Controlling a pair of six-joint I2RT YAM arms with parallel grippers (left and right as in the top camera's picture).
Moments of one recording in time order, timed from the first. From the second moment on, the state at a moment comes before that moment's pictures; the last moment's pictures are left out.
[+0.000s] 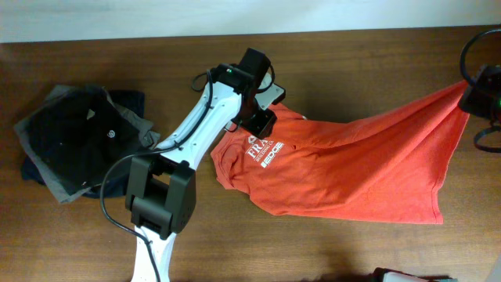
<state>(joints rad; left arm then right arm) -0.50 2.20 1.94 -1.11 0.22 0.18 -0.26 1.44 2.16 -1.44 0.03 0.13</state>
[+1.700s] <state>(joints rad) -0.25 1.87 2.50 -1.41 0.16 0.17 -0.26 1.39 2.16 -1.48 0.11 0.17</state>
